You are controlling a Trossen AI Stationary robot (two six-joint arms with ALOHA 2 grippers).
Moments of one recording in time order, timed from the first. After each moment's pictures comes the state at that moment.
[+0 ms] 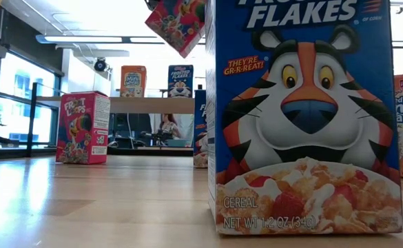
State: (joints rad) left arm -0.14 1.36 1.24 -0.46 -0.17 0.01; right arm 0.19 1.71 1.87 -1.06 0.24 0.16
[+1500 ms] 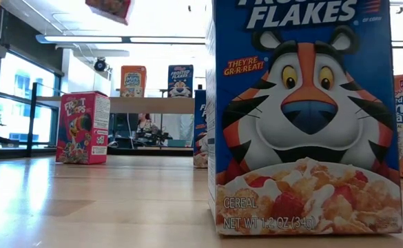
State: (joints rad) left arm -0.14 0.63 0.87 -0.40 -0.38 0.06; right arm 0.21 0.67 0.78 -0.43 0.41 0.14
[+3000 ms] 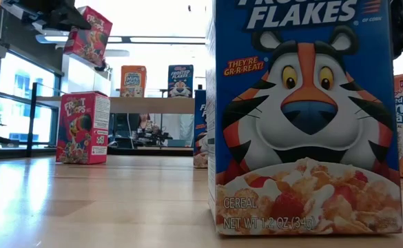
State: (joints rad) left arm -0.14 0.40 0.61 -0.38 -1.19 -0.14; right arm 0.21 0.25 0.34 -0.42 0.42 0.25
